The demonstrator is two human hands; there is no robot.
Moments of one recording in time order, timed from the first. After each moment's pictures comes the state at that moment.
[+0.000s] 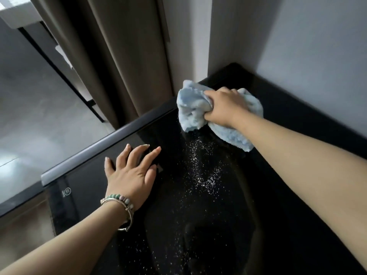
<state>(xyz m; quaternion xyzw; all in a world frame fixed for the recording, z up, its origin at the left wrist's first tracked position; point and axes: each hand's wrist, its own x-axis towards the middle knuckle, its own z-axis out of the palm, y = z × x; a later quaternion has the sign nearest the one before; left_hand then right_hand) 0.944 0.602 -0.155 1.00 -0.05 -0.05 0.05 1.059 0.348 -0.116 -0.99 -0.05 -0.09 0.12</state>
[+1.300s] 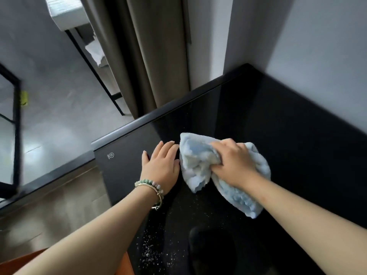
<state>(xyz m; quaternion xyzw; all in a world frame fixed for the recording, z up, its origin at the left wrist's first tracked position) 0.884 0.595 -0.135 0.99 -0.07 -0.07 0.14 0.876 0.398 -0.117 -0.96 -0.12 -0.03 0.26</state>
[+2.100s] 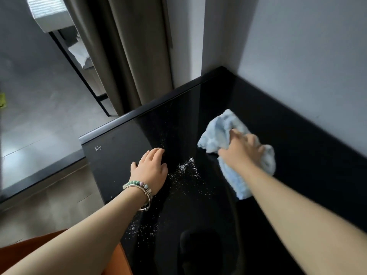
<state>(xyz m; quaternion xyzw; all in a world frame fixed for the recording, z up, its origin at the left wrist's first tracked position) 0.838 0.577 -0.116 0.98 -0.04 -0.12 0.17 0.844 0.348 -0.094 -0.97 0.20 0.00 0.14</state>
